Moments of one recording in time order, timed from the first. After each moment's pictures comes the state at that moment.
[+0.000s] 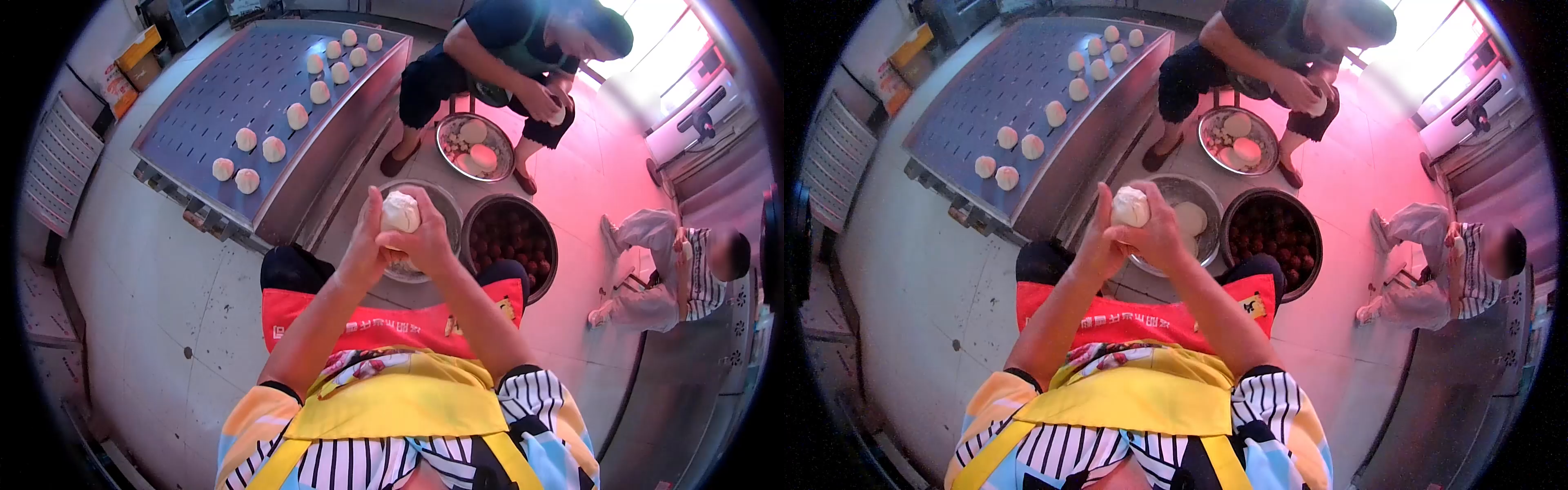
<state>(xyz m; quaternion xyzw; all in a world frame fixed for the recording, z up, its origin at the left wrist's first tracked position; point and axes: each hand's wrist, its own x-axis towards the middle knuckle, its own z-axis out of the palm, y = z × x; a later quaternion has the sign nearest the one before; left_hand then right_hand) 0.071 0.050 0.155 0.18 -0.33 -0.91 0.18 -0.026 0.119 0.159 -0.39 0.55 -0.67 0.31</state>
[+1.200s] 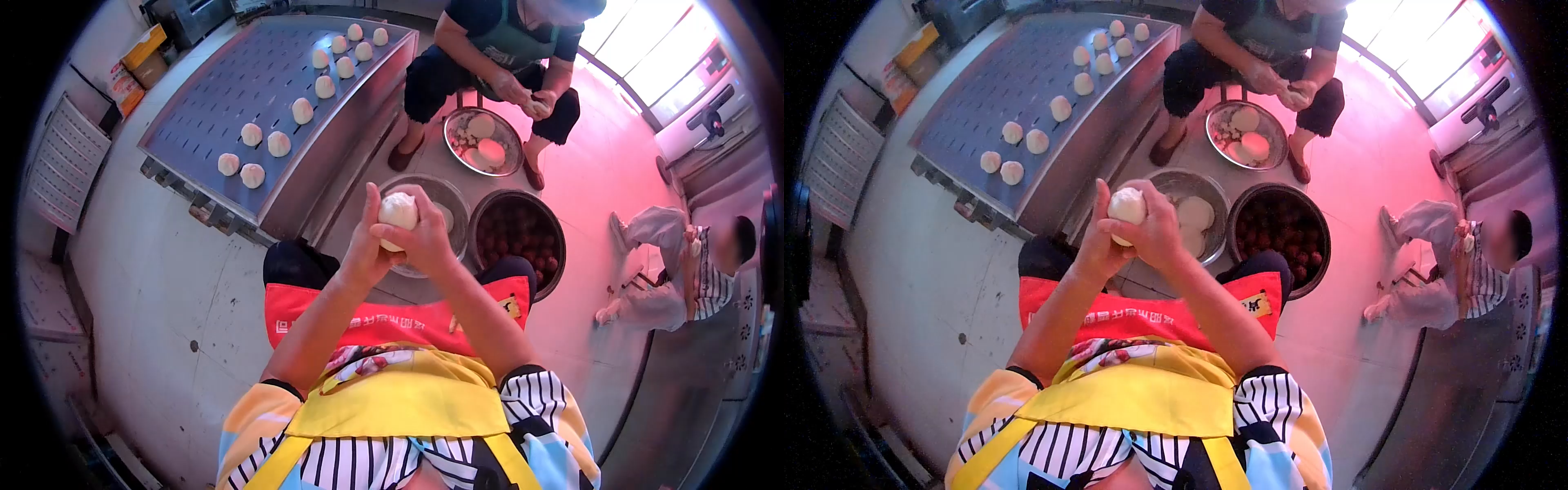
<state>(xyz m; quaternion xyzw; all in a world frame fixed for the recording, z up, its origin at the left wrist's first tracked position) 0.075 0.056 0.154 0.18 -0.28 -0.93 0.17 -0.016 0.125 0.174 -0.42 0.58 -0.64 0.28</state>
